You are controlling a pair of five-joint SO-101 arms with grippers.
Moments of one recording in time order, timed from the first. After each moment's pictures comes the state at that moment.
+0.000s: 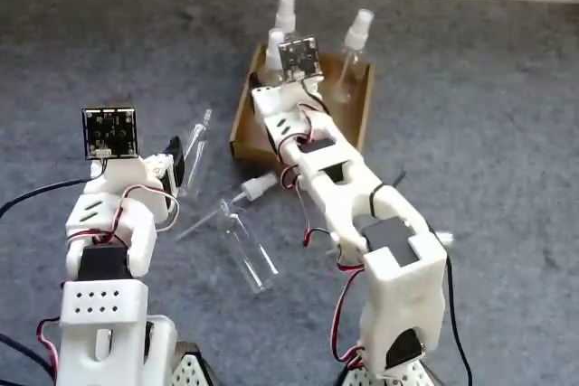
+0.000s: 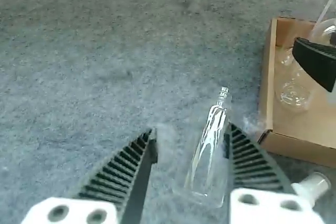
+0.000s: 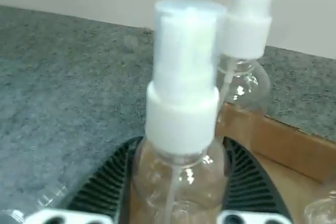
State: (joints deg) left arm -9.9 -64.5 69.6 32.3 3.9; right arm -24.9 21.9 18.0 -13.9 -2.8
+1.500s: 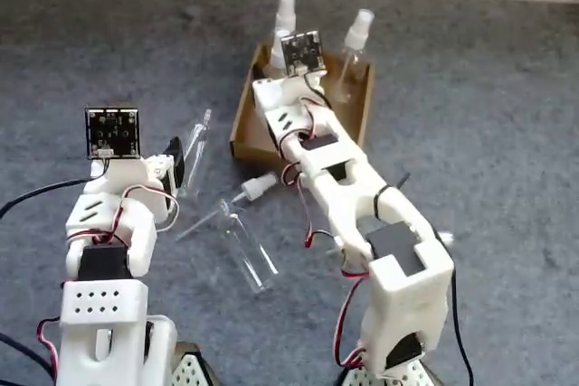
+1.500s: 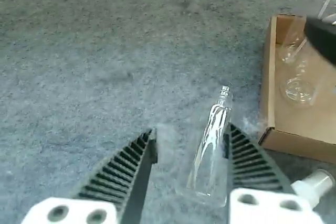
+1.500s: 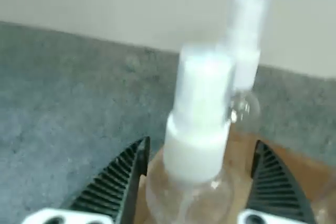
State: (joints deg) left arm -9.7 -64.5 69.6 32.3 2.1; right arm -24.9 16.8 18.1 -13.8 -2.8
